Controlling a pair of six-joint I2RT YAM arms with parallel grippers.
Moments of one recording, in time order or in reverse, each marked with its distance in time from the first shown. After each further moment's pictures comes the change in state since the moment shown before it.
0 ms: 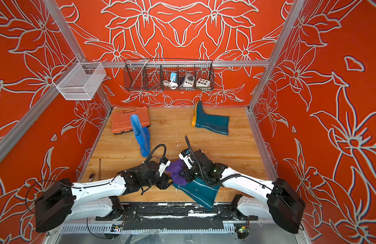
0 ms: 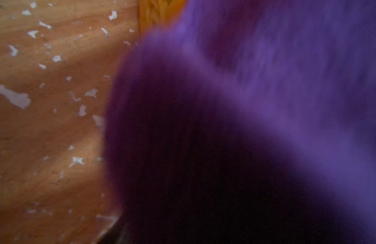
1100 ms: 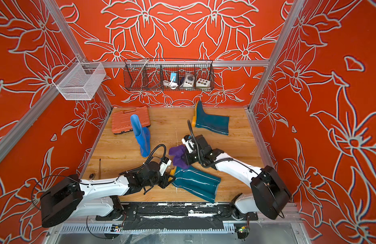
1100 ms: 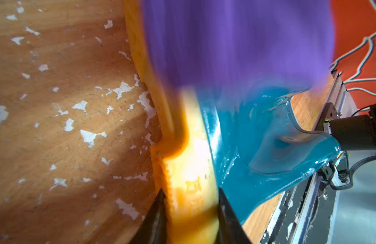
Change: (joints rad) left arm 0.000 0.063 -0.027 0.129 0.006 -0.026; right arm -0.162 0.143 0.131 -0.058 -0.011 -0.058
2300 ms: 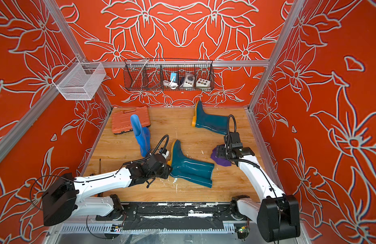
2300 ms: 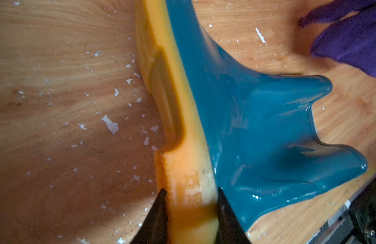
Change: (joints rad) left arm 0.002 0.019 0.278 -0.415 -0.290 -0.105; right arm -0.600 -0.210 0.068 -0.511 0.352 -0.038
